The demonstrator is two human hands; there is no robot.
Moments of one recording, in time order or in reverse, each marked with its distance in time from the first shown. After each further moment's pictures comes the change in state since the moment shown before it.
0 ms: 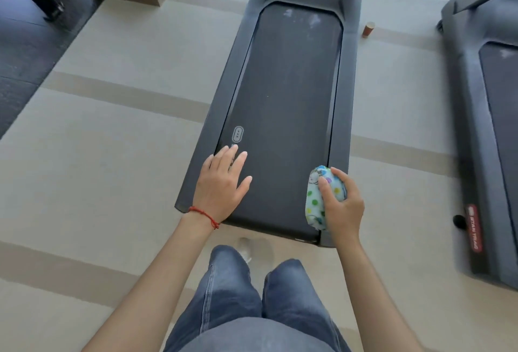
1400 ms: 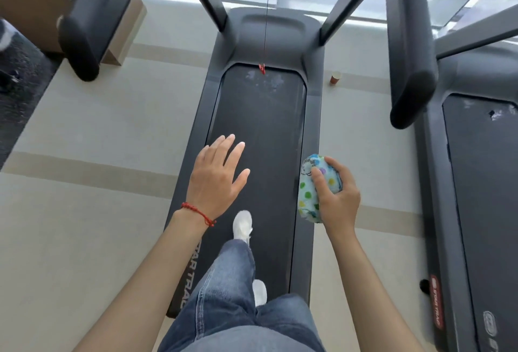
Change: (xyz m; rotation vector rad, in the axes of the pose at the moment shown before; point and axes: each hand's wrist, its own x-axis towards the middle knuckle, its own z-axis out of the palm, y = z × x) left_hand 0.534 0.055 -0.095 -0.016 0.108 0.104; right_hand 0.440 -0.298 -0.016 0.058 0.040 -0.024
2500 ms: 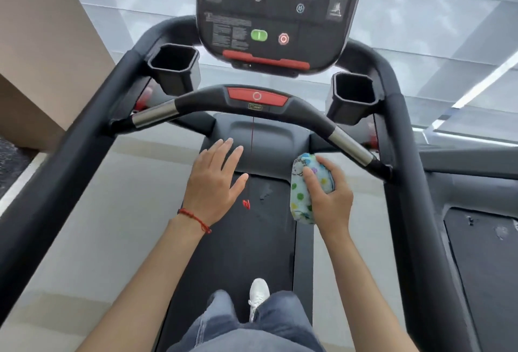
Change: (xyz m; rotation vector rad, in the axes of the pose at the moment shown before) left_hand 0.499 -0.131 0.065 0.012 0.200 0.052; right_hand 0.460 -0.197 0.164 0.139 -0.023 -0.218
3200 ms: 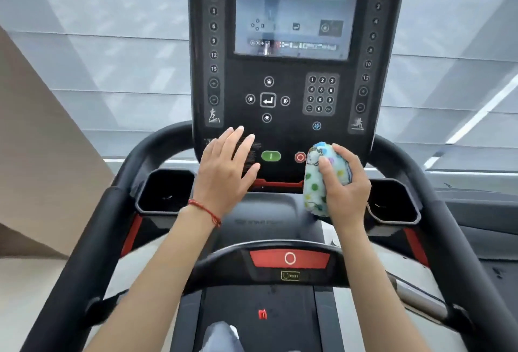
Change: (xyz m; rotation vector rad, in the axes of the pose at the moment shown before) left_hand 0.294 -0.141 0.050 -0.029 0.170 0.177; right_hand 0.254 -0.074 0.143 0.029 0.222 -0.205
